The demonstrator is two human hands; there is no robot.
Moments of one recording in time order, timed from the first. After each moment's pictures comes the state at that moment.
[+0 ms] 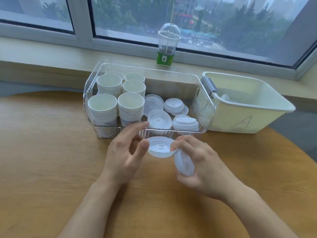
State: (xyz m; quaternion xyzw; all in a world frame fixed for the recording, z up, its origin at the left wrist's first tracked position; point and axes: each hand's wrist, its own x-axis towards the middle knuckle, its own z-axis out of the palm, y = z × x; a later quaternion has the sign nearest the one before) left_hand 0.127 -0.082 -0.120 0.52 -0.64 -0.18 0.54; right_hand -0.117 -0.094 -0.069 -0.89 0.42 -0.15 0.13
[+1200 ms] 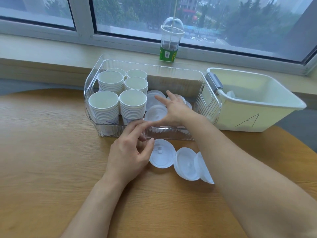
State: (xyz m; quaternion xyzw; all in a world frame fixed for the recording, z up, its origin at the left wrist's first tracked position) left_hand 0.118 -0.089 -0.129 0.57 -0.64 -0.12 0.50; right_hand -0.028 -0.261 -0.069 -0.83 0.54 0.02 0.14
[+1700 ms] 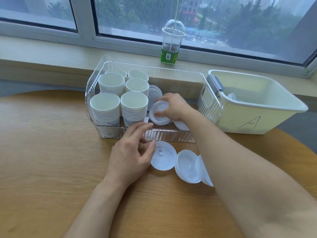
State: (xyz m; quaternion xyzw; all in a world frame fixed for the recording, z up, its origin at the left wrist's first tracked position) left_hand 0.118 -0.090 -0.131 0.58 -0.63 -0.12 0.50; right_hand -0.018 -0.281 -0.064 -0.82 0.54 -0.09 0.16
